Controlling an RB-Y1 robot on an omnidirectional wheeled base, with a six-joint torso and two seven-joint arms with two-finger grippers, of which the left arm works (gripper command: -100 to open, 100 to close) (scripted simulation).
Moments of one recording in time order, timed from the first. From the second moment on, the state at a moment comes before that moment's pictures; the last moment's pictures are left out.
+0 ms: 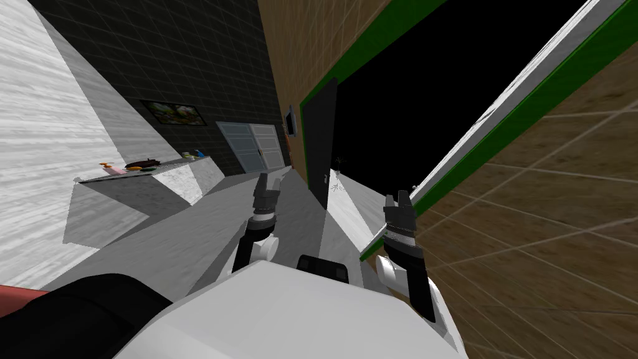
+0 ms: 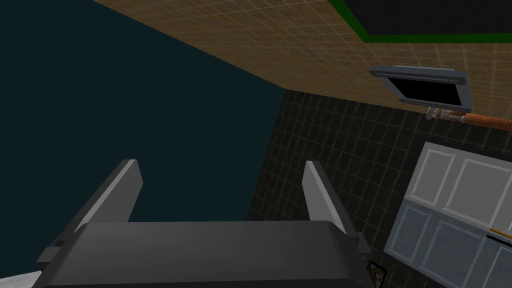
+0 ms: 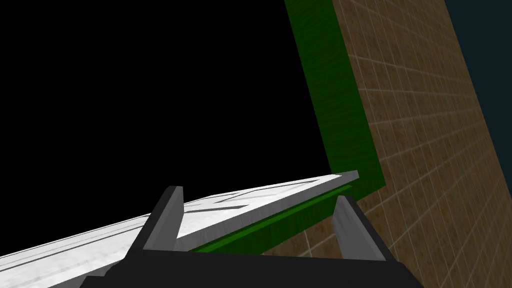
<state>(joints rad) 0.50 0.04 -0.07 -2.37 -0.03 -0.53 -0.15</state>
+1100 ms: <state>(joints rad) 0.42 0.07 -0.14 -2.13 -0.07 -0.57 -0.09</state>
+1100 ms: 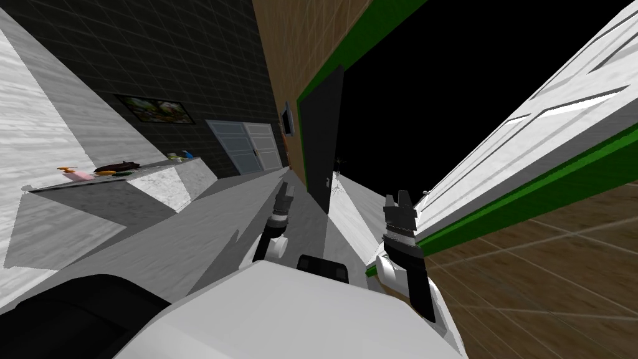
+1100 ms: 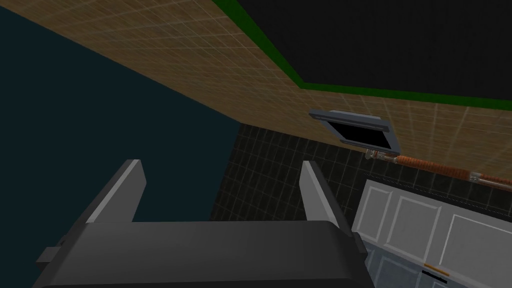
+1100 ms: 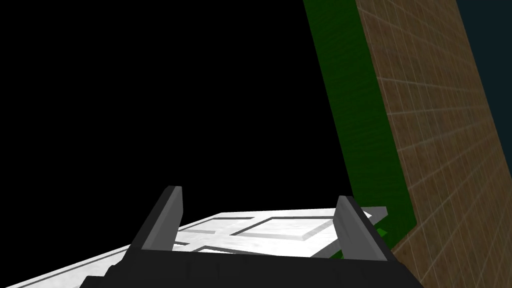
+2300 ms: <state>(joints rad) 0.31 0.09 -0.20 -1.84 -0.11 -0.62 -0.02</state>
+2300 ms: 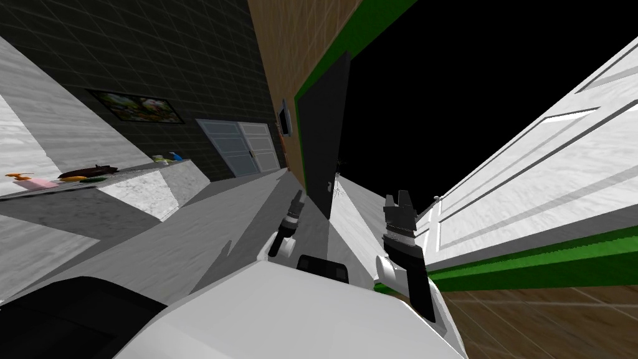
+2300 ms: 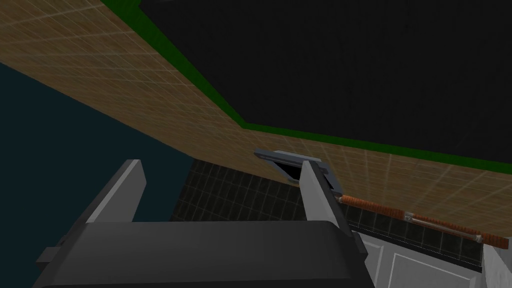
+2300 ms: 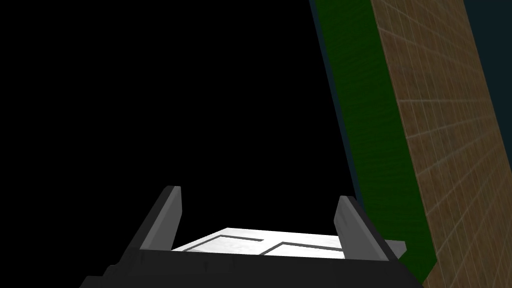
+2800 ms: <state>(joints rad) 0.26 0.09 -0.24 -1.72 -0.14 -0.64 0.01</state>
